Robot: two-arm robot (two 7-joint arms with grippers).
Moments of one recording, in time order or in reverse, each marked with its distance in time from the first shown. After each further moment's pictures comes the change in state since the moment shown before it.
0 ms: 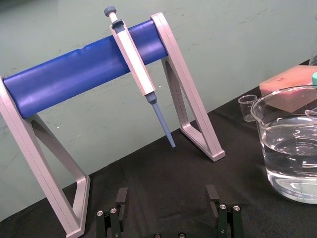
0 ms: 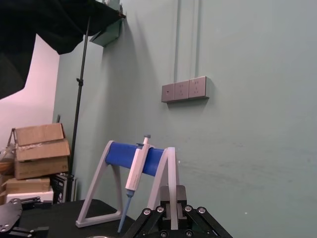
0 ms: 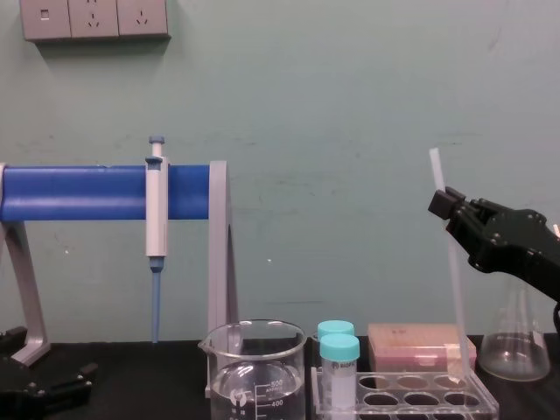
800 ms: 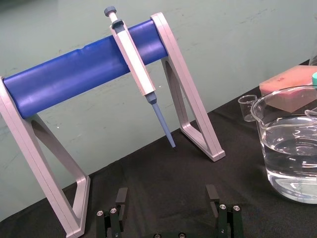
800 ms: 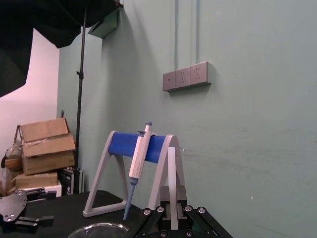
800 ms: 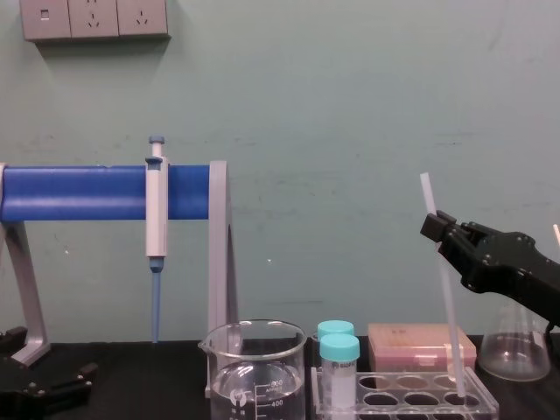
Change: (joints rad) left arm 0.000 0.000 0.000 0.000 0.000 0.000 0.000; right arm 0.032 -0.012 -0.016 0.081 0.023 0.022 0.033
